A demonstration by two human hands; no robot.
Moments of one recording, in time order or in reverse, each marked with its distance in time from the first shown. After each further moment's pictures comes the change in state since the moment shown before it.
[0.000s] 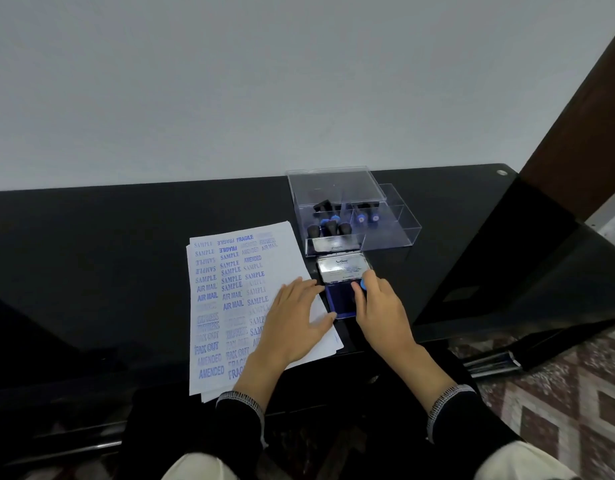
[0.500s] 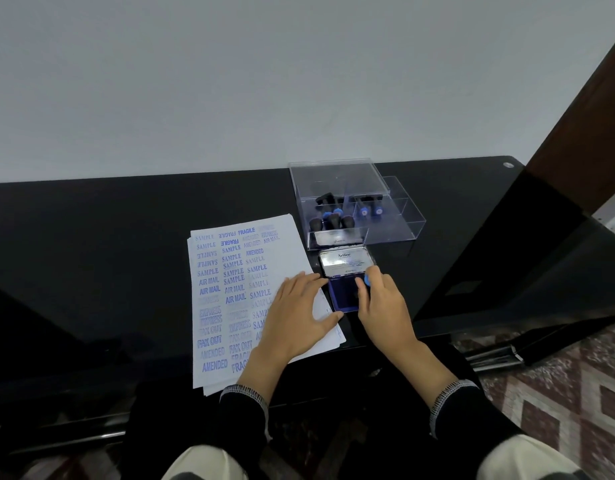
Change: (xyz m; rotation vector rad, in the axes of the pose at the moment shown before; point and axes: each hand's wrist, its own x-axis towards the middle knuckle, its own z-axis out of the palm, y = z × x) left_hand 0.000 -0.001 0.004 0.045 0.043 0.025; right_hand -0.003 -0.001 0.003 0.039 0.062 -0.020
